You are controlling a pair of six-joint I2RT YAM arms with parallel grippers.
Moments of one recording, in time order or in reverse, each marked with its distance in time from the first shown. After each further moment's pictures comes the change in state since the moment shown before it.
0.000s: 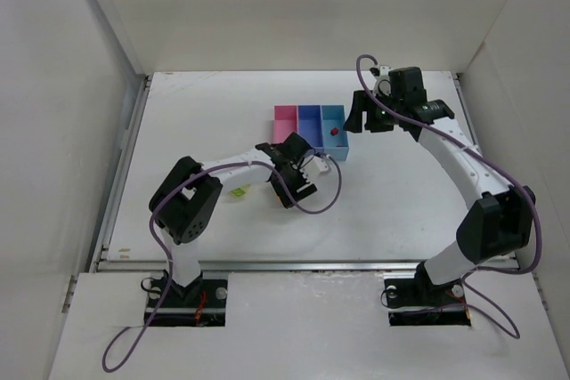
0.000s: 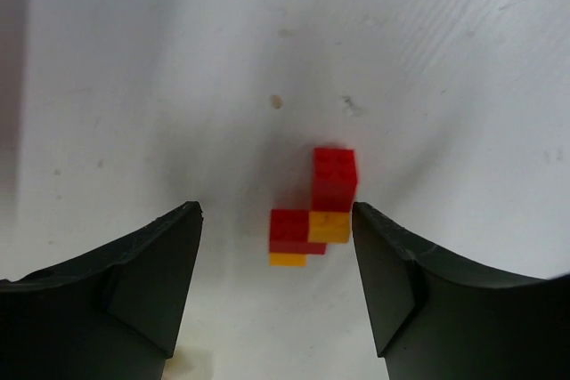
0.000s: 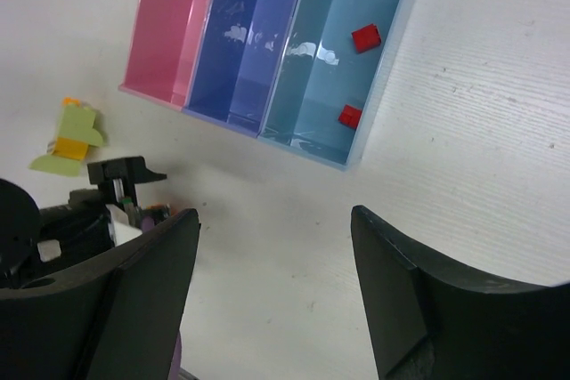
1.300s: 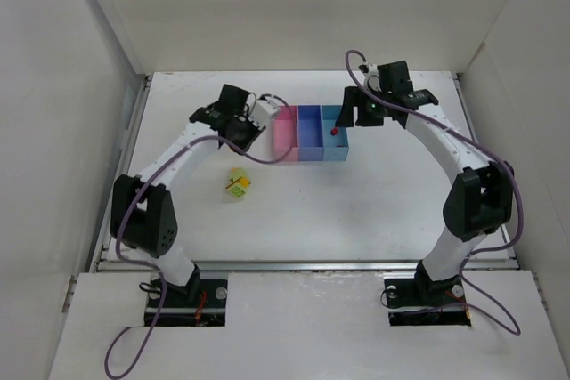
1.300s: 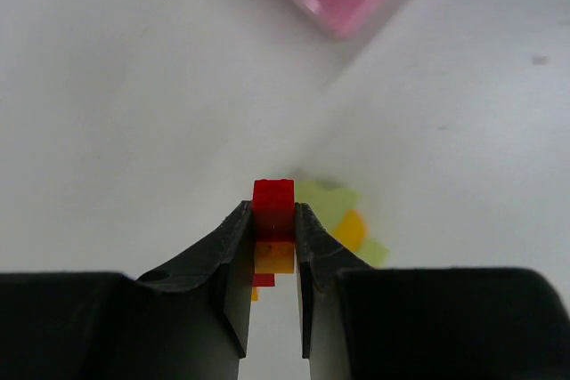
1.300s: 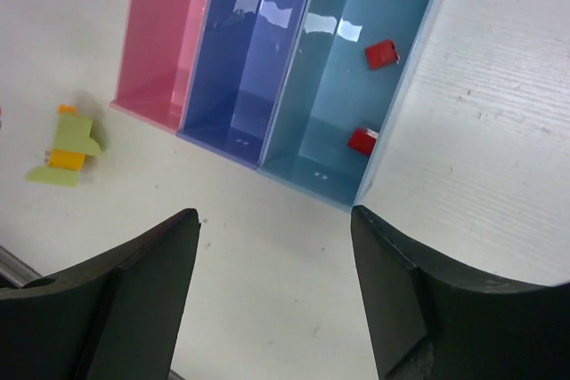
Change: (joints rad) left arm 0.423 -0.180 0.155 -0.132 -0.019 0.079; right arm 0.000 0.187 0.130 -0.001 -0.048 -0.002
